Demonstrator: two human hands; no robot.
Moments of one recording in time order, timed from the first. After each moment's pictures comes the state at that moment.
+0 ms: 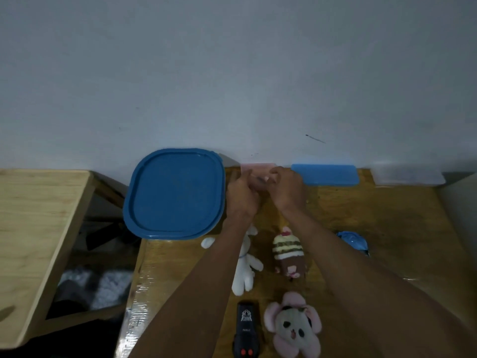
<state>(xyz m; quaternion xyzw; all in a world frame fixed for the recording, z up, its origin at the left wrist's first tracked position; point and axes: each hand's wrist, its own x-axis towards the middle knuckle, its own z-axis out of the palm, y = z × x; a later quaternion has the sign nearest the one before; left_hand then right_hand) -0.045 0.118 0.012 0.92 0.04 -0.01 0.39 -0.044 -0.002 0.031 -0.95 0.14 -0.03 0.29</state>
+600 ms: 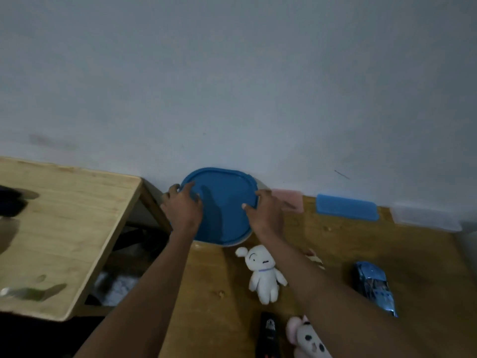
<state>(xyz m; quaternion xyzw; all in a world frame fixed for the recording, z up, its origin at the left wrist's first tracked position) -0.074 0.320 0.069 0.95 0.23 0.06 0.21 -0.072 0.127 0.071 -0.92 0.11 0.00 0.37</state>
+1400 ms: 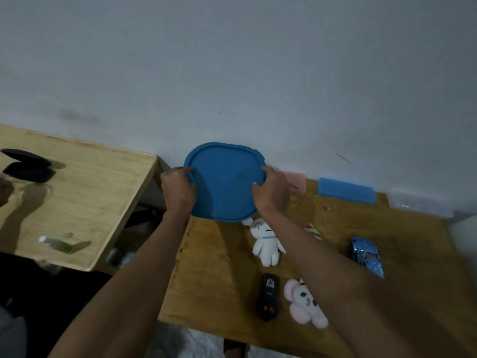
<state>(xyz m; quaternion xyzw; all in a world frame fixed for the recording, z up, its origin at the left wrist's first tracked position) -0.129 0.351 0.088 0.93 0.20 0.14 0.29 -0.116 0.142 0.114 -0.94 0.10 -0.05 0.33</state>
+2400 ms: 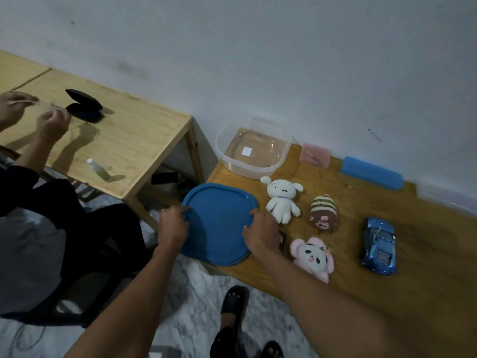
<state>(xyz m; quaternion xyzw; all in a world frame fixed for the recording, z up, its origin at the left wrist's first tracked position) -0.351 0.359 -0.011 0.92 0.29 0.02 0.26 -0.297 0.138 0.030 -0.96 -0.03 0.16 0.21</state>
